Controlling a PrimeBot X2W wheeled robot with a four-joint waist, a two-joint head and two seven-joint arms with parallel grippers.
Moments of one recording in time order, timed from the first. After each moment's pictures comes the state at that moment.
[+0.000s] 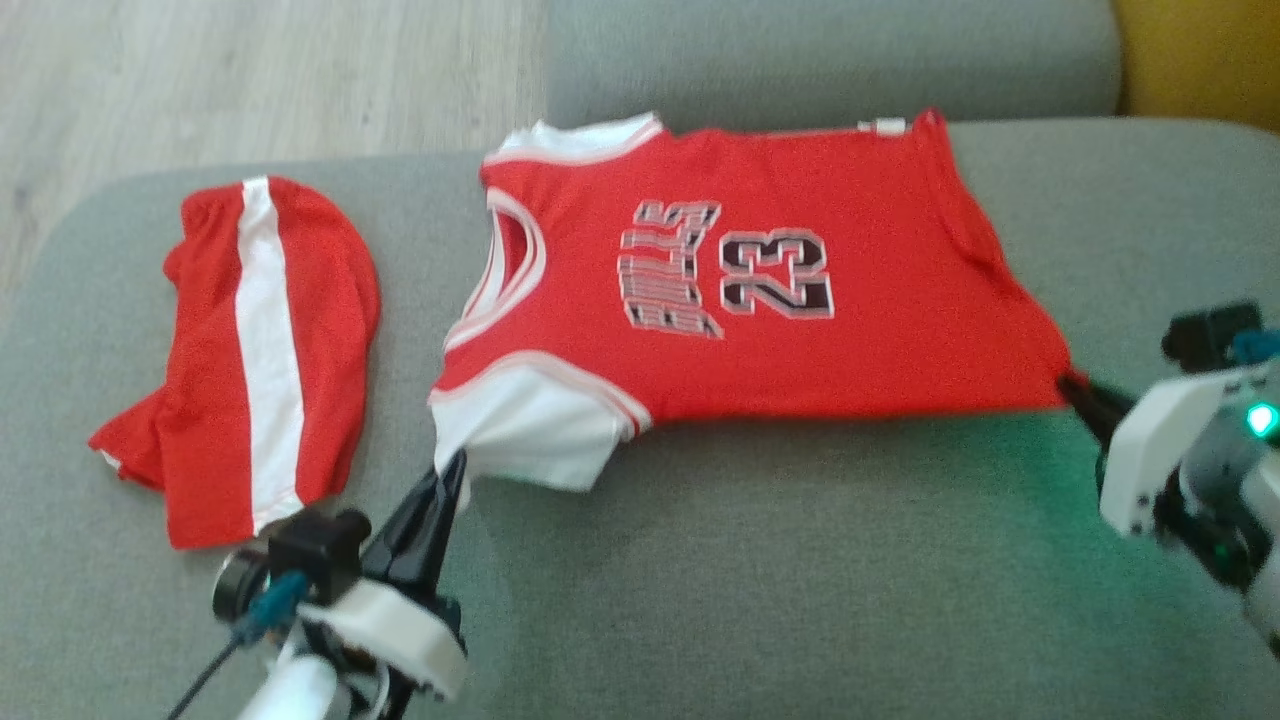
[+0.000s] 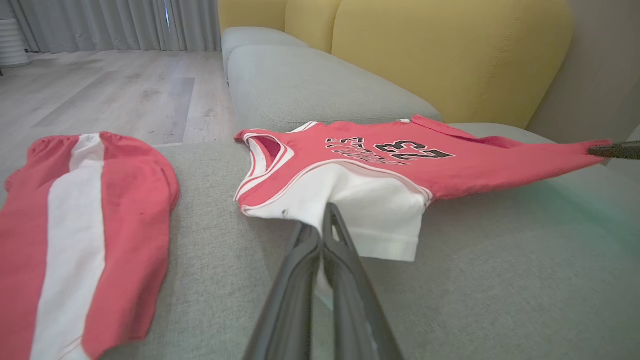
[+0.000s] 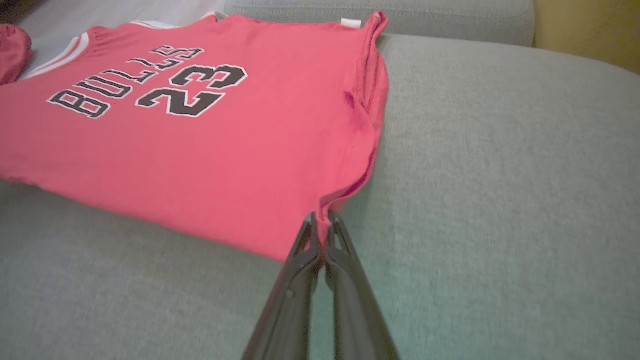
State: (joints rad) left arm -0.17 0.29 -0.49 0.27 -0.45 -0.06 -0.09; right arm -0.51 -0.61 0.72 0.65 0.86 0.13 0.20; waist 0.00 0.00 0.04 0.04
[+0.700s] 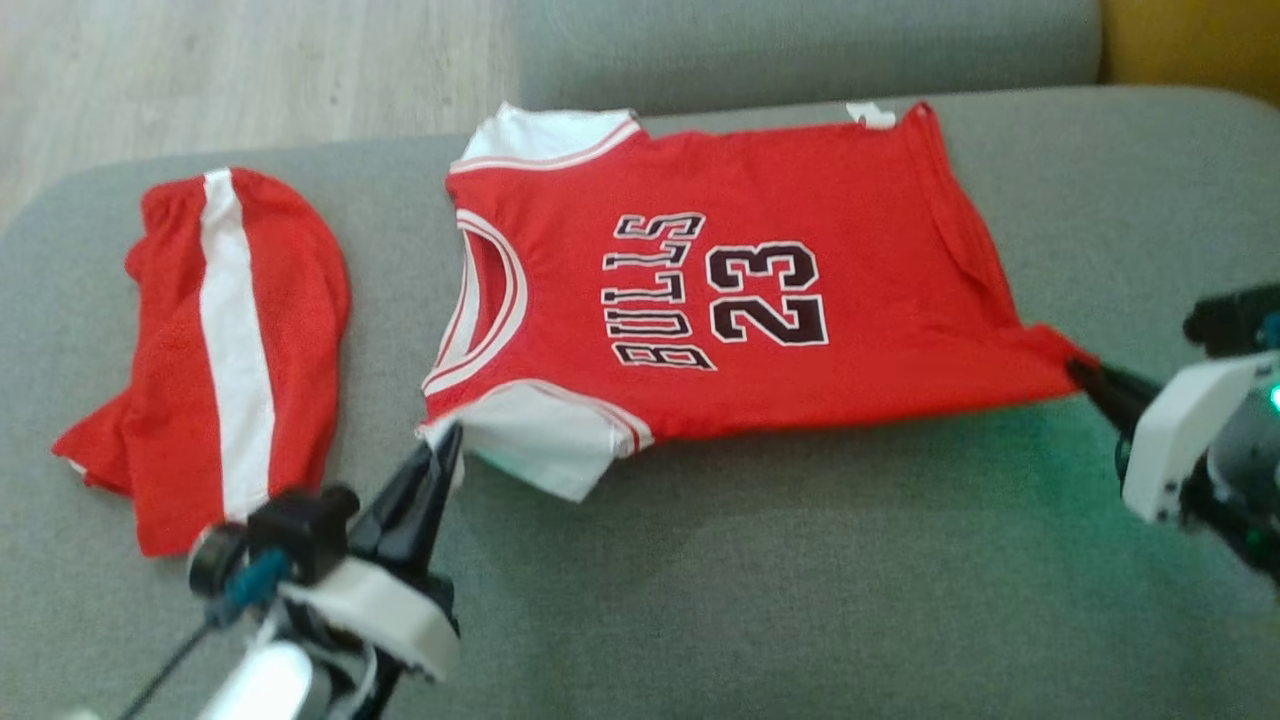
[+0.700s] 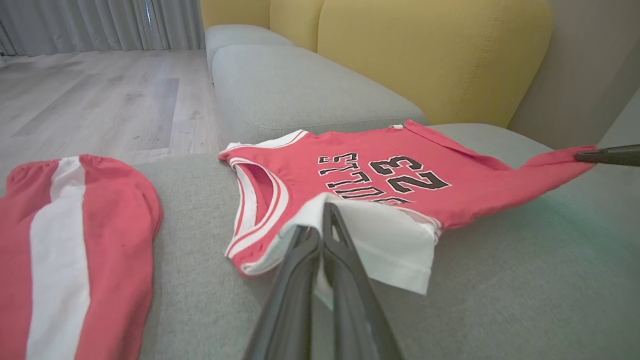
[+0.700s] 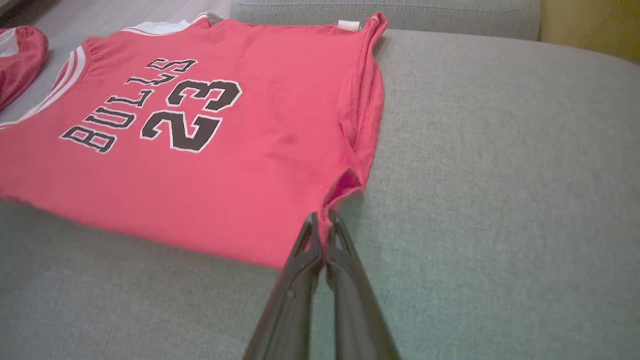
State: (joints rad) left arm -0.12 0.37 -0.49 0.02 -0.47 0.01 0.05; right arm -0.48 -0.69 0.70 0.49 0.90 0.13 0.25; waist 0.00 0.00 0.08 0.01
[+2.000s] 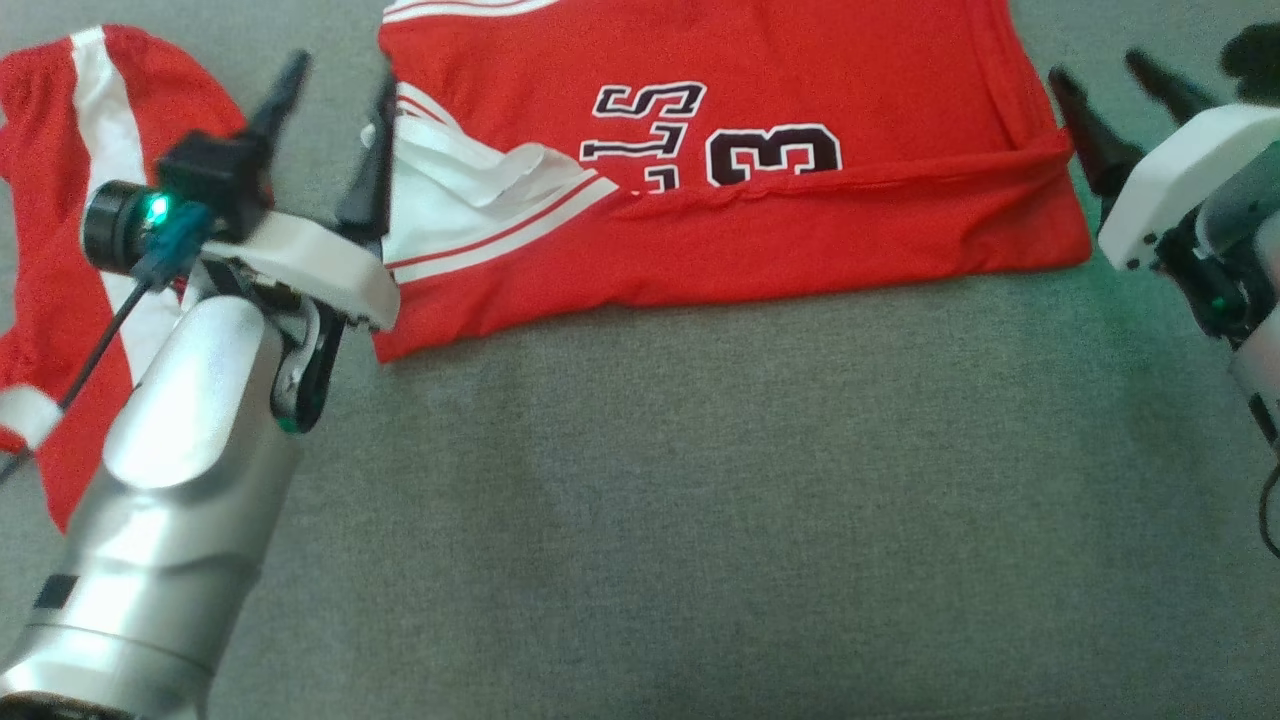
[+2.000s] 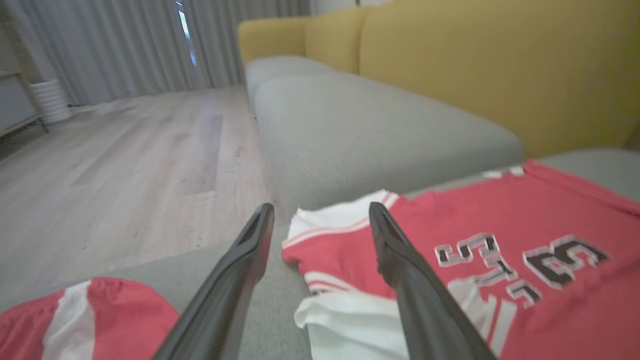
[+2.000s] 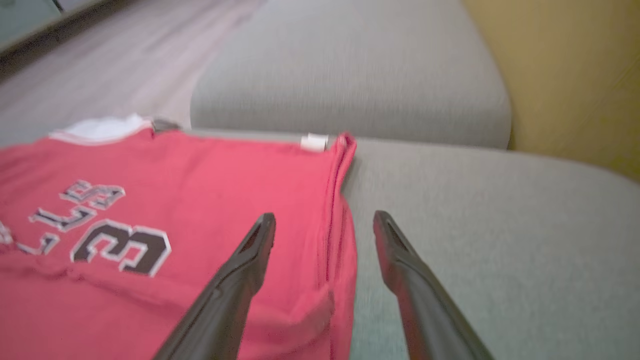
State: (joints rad) left arm -0.78 0.29 -0.50 0.58 -0.42 -0.04 -0.09; right arm -0.91 -0.51 0.70 0.80 0.77 0.13 0.07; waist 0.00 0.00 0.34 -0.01
